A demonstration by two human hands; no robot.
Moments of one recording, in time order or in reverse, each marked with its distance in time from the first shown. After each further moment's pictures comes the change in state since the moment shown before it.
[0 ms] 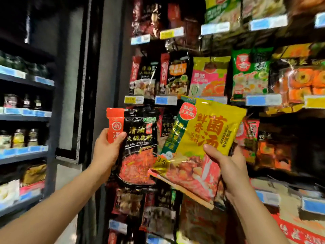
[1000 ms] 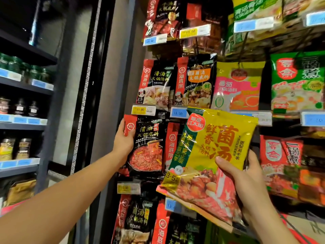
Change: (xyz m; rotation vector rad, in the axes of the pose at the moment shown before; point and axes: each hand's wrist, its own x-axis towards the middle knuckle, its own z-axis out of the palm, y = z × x) left_hand 0.185 -0.080 0.058 0.080 -0.017 -0.027; right_hand 0.088 0.039 0.051 -0.141 -0.039 -0.139
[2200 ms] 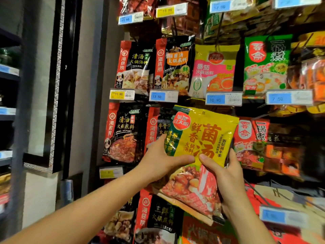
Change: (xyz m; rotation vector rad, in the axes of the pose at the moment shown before) left_hand -0.184 0.077 0.061 0.072 -0.741 0.086; right_hand -0.039 0.019 -0.020 0.058 0.085 0.121
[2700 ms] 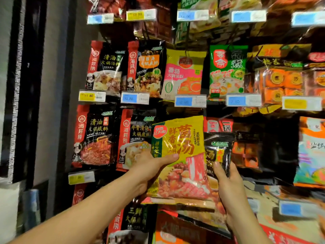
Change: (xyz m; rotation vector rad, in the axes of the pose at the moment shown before) left_hand 0.028 -0.019 0.057 -0.247 0.057 -0.310; right_hand -0.017 -0.024 -0.083 -0.189 0.183 0.099
